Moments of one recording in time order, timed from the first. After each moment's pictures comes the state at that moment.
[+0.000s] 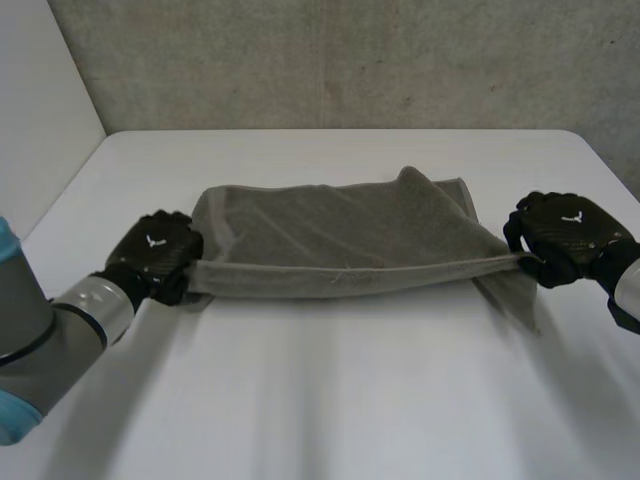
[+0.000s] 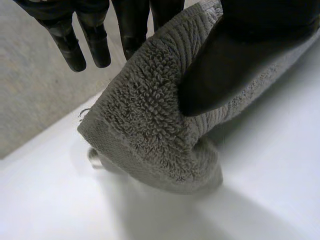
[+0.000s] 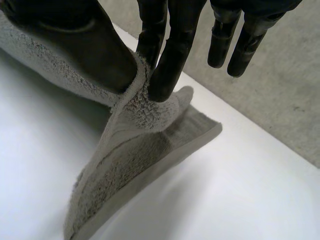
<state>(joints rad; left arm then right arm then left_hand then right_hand) 4.52 -1.85 -1.84 3.40 -1.25 3.52 1.52 -1.41 1.77 0.00 0.97 2.67 1.27 1.34 0.22 0.23 1.13 1.32 1.34 0.22 0.25 1.16</state>
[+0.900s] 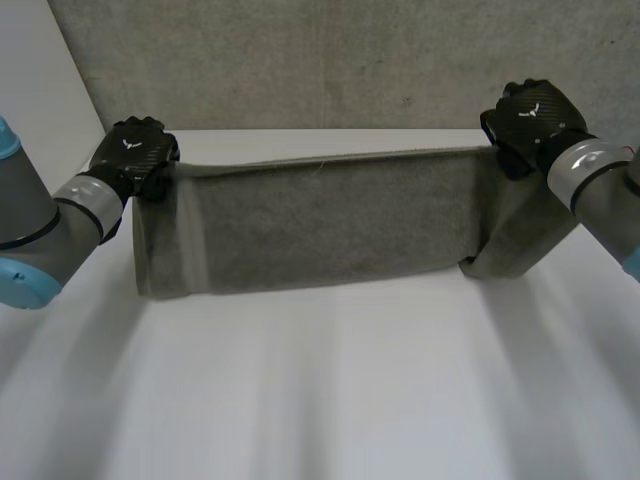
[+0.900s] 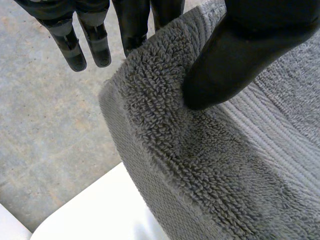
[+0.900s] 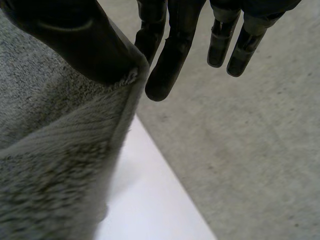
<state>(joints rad) 4.56 -2.14 -1.27 3.34 -1.27 3.44 1.79 -1.08 1.15 -0.01 1.33 2.50 1.27 1.34 0.22 0.23 1.13 1.32 1.34 0.22 0.25 1.16</state>
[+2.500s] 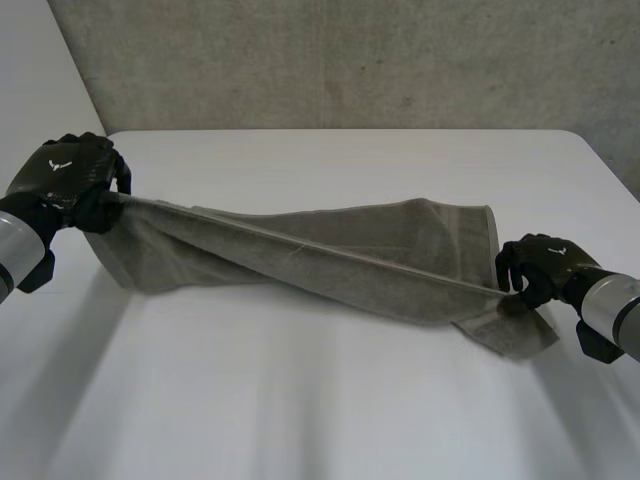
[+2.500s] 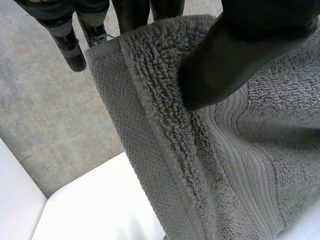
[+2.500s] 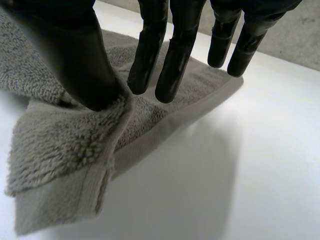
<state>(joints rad) 4.72 -1.66 -1.75 3.31 -1.15 3.35 1.57 -1.20 1.72 -0.01 1.16 2.88 1.27 1.35 0.22 0.23 1.16 0.98 1.01 0.22 0.25 0.80</state>
